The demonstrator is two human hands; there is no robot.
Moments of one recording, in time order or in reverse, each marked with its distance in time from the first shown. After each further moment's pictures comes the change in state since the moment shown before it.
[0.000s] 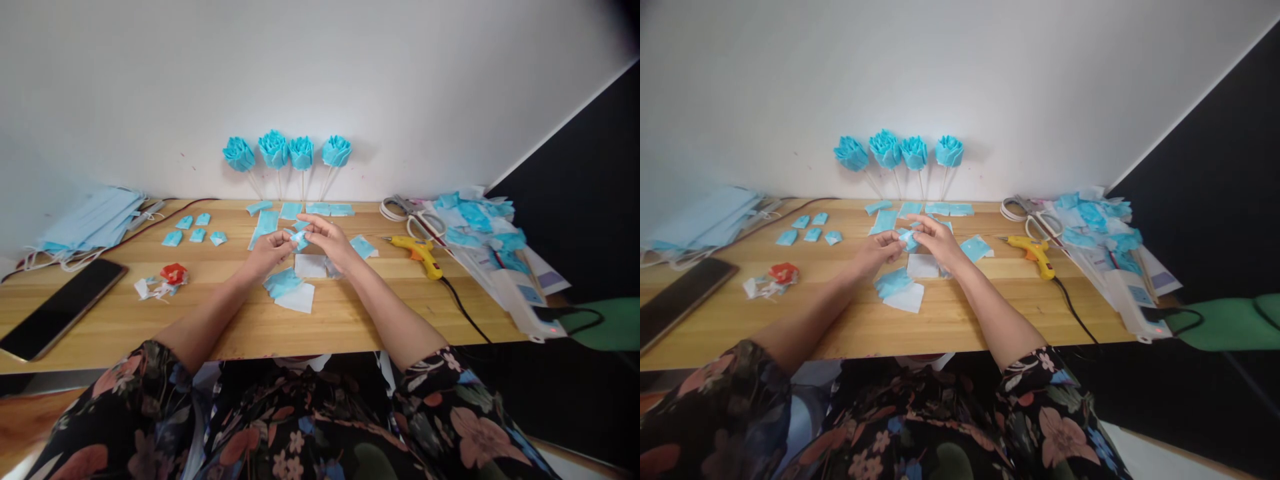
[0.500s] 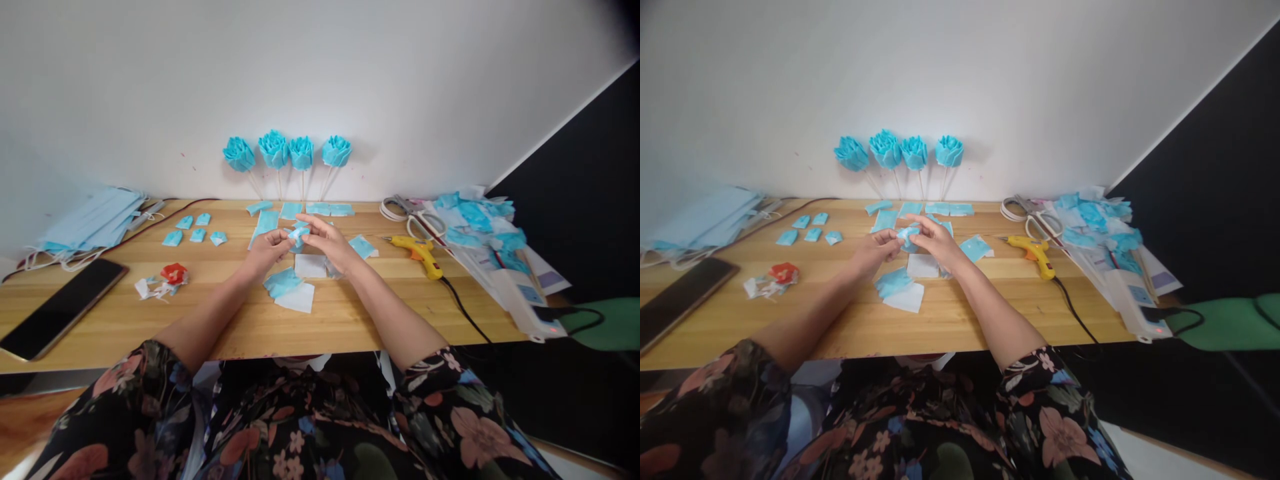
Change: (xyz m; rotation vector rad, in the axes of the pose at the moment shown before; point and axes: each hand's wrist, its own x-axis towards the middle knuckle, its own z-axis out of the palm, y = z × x) left_hand 0.001 -0.003 -0.002 0.009 0.035 0.023; right_hand -0.002 -0.003 0.003 0.047 -0.044 0.023
